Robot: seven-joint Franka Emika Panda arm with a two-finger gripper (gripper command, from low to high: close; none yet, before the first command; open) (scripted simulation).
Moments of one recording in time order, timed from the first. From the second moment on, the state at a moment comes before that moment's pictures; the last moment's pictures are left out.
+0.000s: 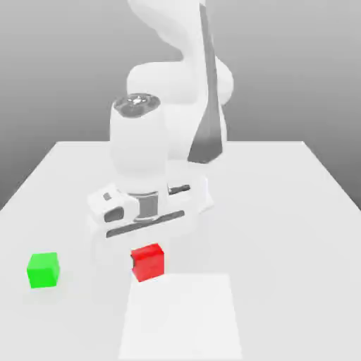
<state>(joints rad) 0.07 -0.03 -0.30 -2.81 -0.02 2.79 0.05</state>
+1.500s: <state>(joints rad) -0.28 0.19 -0.42 -2.67 0.26 2.83 -1.47</state>
